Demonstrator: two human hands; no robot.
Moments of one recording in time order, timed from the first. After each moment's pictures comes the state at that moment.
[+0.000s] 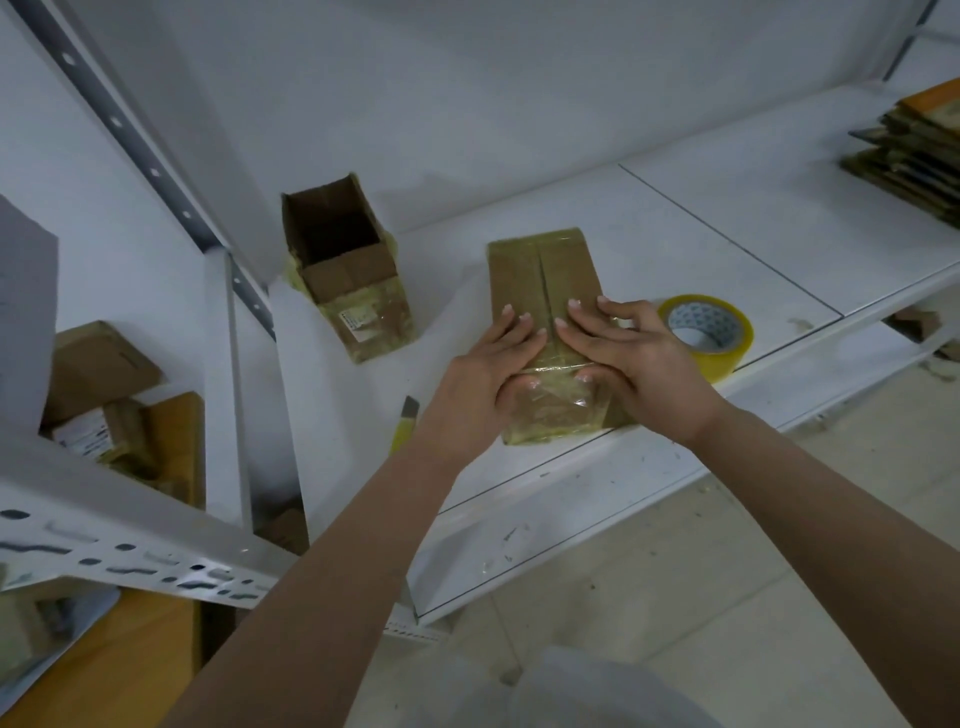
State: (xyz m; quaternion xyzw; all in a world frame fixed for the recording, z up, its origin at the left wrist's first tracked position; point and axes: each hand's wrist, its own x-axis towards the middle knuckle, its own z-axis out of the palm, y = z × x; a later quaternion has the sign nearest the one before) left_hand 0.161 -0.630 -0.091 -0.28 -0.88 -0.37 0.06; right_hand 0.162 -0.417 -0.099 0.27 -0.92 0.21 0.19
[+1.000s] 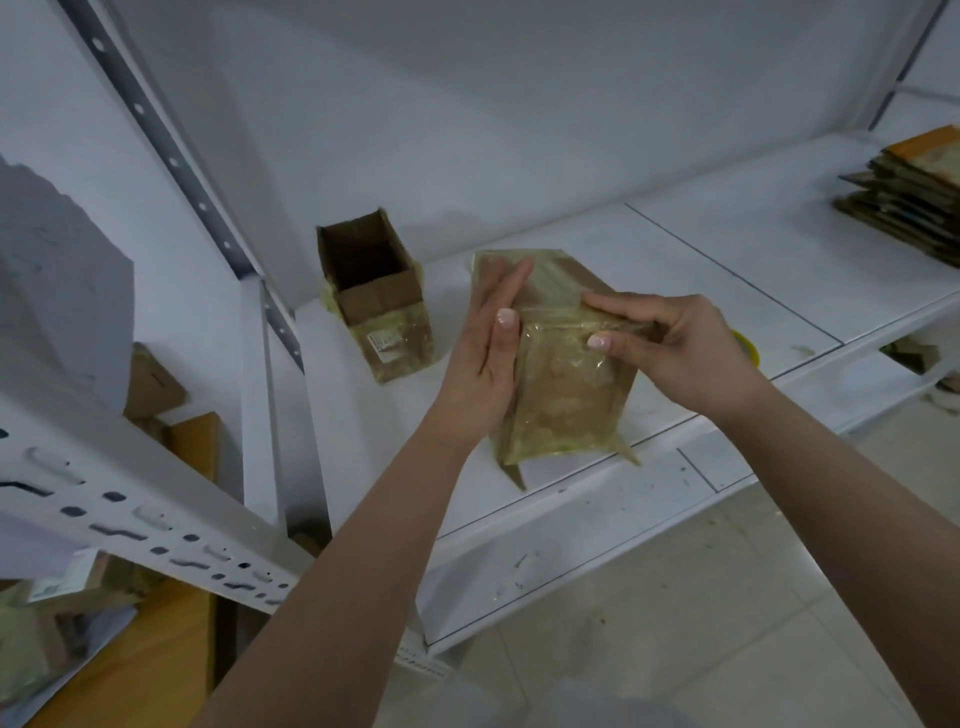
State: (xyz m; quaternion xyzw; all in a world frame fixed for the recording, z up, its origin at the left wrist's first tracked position) left_hand 0.165 -0.635 -0.047 -0.21 -0.79 -0.56 0.10; right_hand 0.177 -0.436 -0.033 0.10 -0.83 0.54 0.08
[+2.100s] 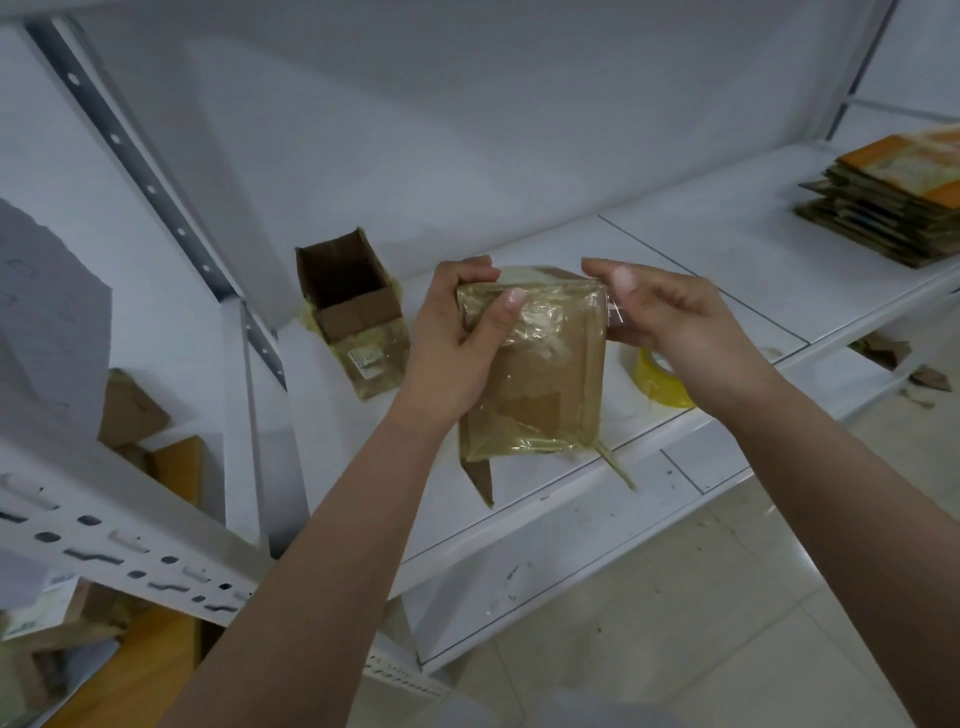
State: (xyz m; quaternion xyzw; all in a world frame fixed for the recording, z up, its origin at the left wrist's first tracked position) left_hand 0.164 -0.629 -0.011 -0.15 -0.78 -0.60 0.13; right_hand 0.189 -0.429 -0.006 0.09 -0.75 0.64 0.10
